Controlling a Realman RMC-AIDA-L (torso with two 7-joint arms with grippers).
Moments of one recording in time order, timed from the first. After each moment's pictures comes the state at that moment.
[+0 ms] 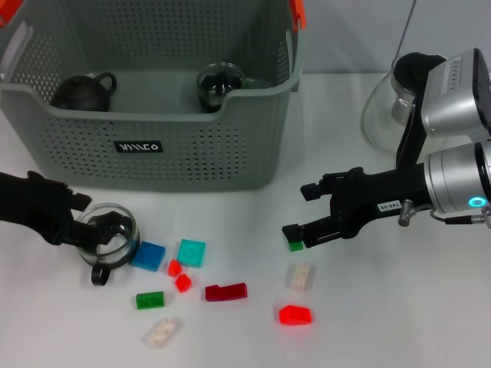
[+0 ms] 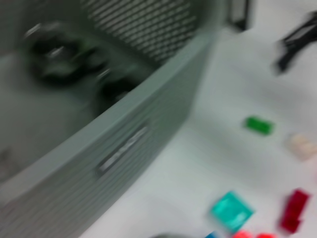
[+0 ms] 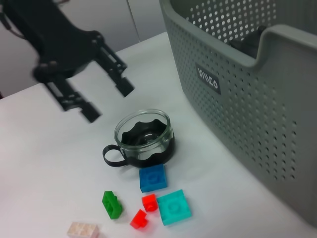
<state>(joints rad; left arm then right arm) -0.47 -2.15 0.76 1.44 2.58 1.77 -1.95 0.64 2.09 -1.16 -0.82 -2.05 -1.36 1.78</state>
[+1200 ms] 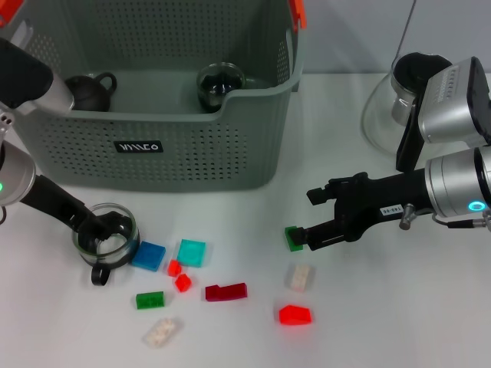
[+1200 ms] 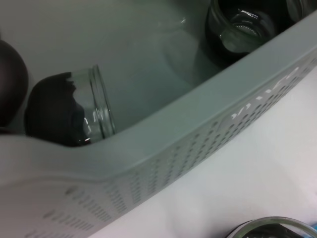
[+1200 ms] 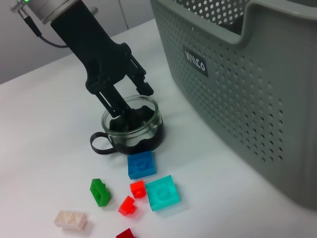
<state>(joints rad) -0.58 -2.16 0.94 1.19 2.86 1.46 -2.25 0.65 2.08 -1.16 -0.78 -2.06 -1.33 1.77</state>
